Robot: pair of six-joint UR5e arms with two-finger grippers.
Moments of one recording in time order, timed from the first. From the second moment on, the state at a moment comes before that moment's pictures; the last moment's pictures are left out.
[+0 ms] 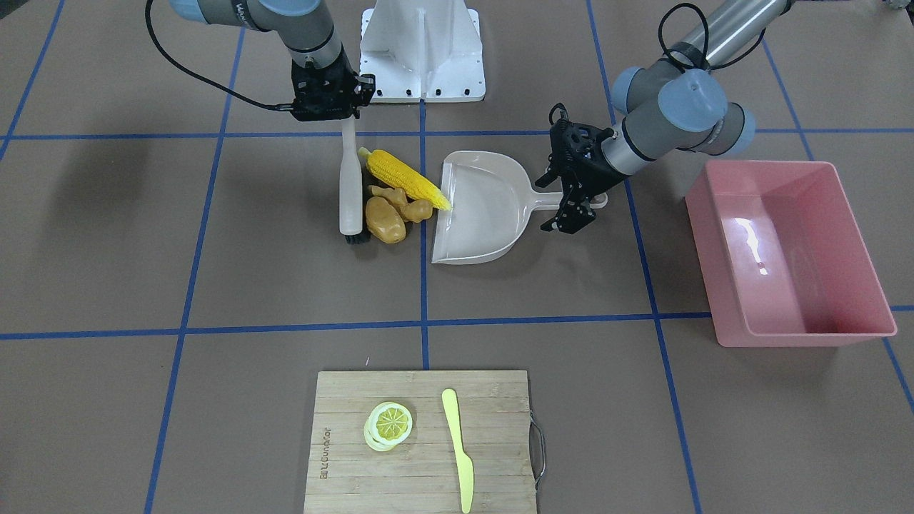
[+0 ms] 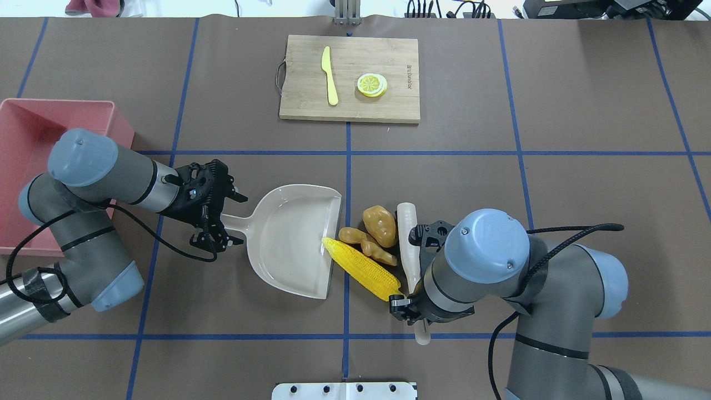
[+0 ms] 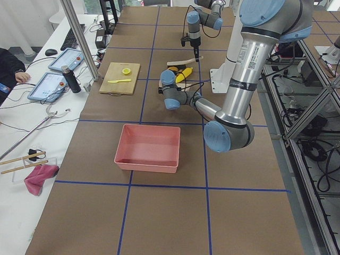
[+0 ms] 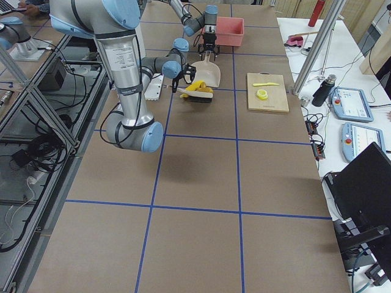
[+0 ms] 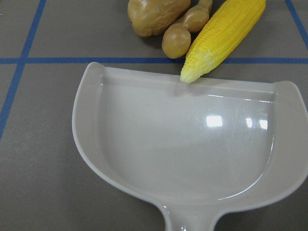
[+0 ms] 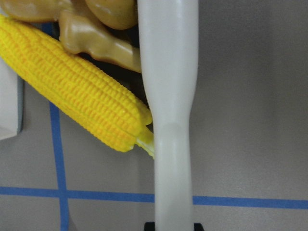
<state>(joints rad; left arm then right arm) -0.65 -1.89 -1.60 -2.46 -2.19 0.19 0.32 -1.15 2.01 -1.62 1.99 1.37</state>
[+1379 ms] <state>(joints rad) -0.60 -1.89 -1.59 -2.45 -2.13 0.18 0.31 -0.84 1.79 -1.64 2.00 1.42</state>
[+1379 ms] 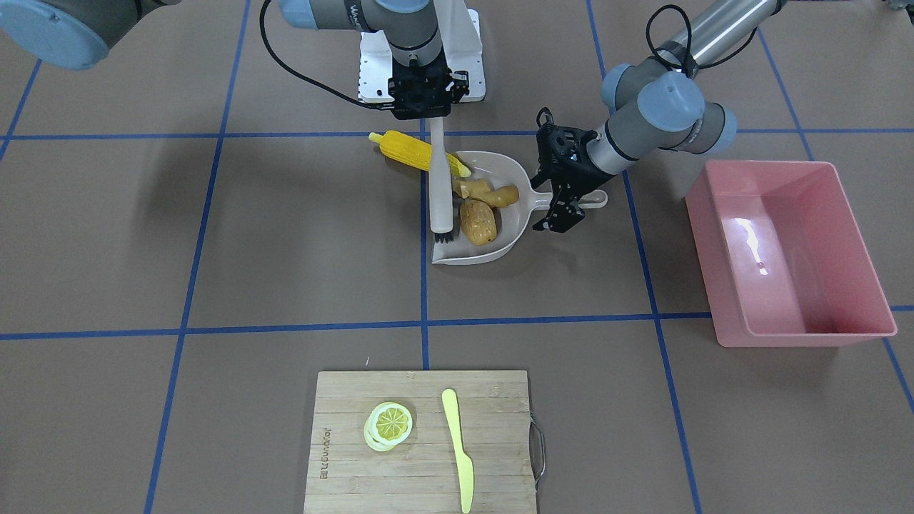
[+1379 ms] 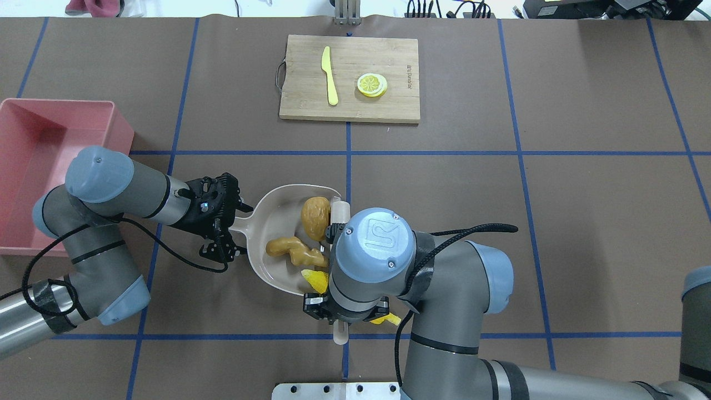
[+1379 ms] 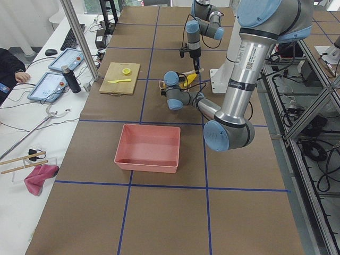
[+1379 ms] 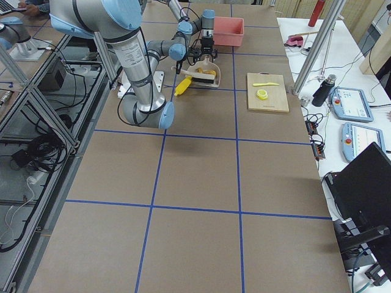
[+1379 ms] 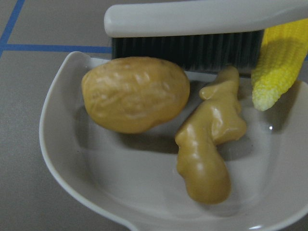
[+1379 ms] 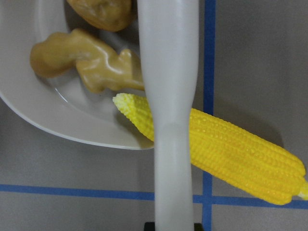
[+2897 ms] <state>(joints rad) -0.60 -1.89 -1.58 -2.46 -2.13 0.18 0.18 -1.08 2.21 -2.11 2.04 1.42</state>
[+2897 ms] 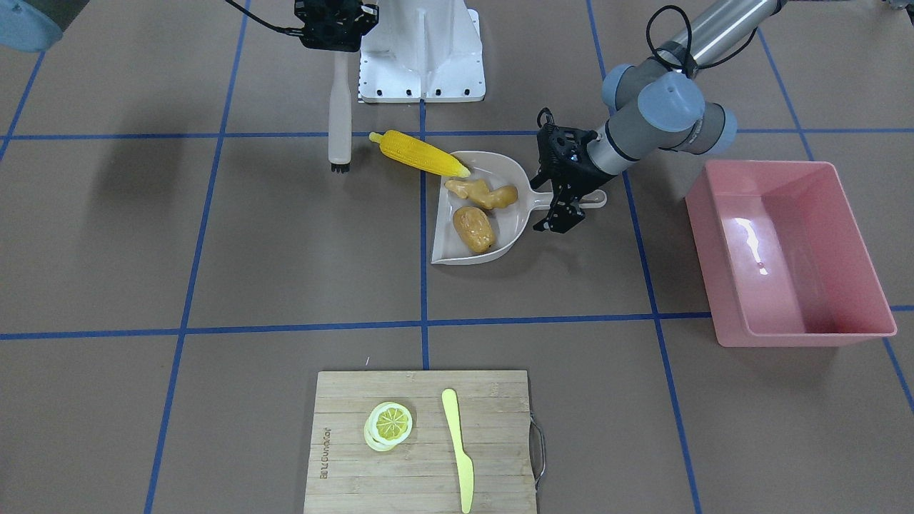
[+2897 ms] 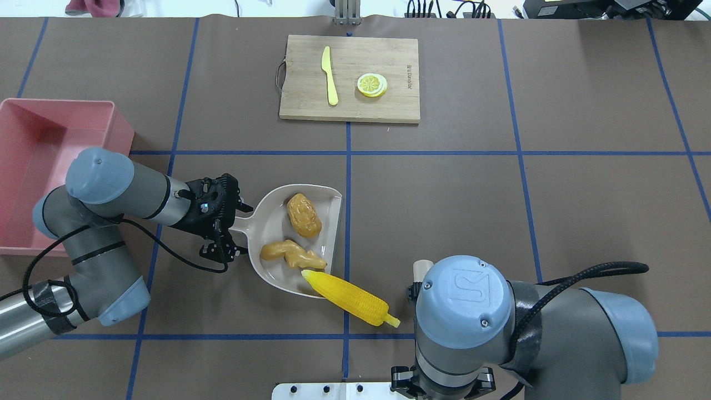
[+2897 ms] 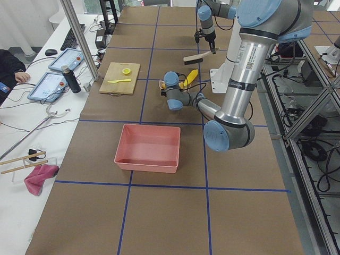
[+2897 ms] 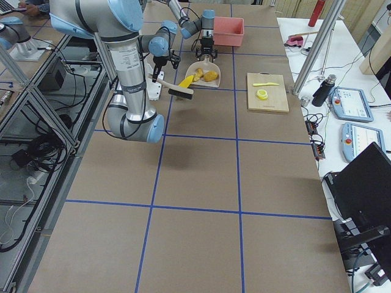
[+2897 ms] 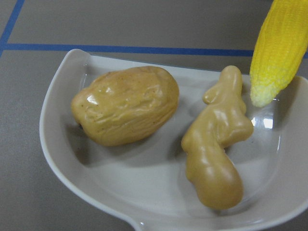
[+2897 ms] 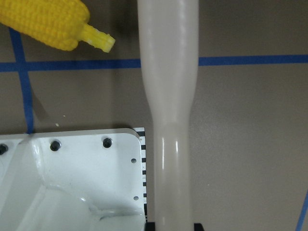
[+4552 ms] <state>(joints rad) -0.59 -1.89 -1.58 -2.46 -2.12 0.19 0.23 -0.97 2.08 -2.11 2.12 1.10</state>
